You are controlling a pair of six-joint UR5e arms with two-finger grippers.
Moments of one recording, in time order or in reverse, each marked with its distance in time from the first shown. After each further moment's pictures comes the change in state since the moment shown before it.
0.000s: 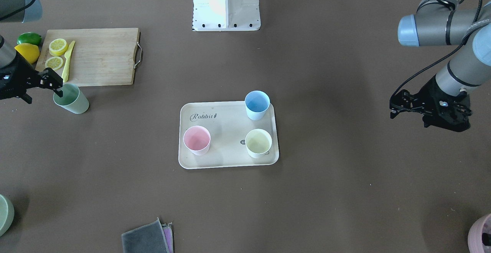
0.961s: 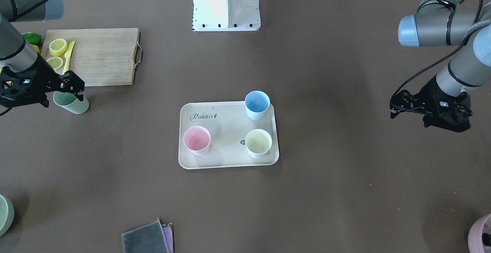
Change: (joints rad) left arm -0.001 0.001 0.000 0.004 -0.004 -0.002; right arm 0.027 0.087 0.127 -0.210 0.024 0.012
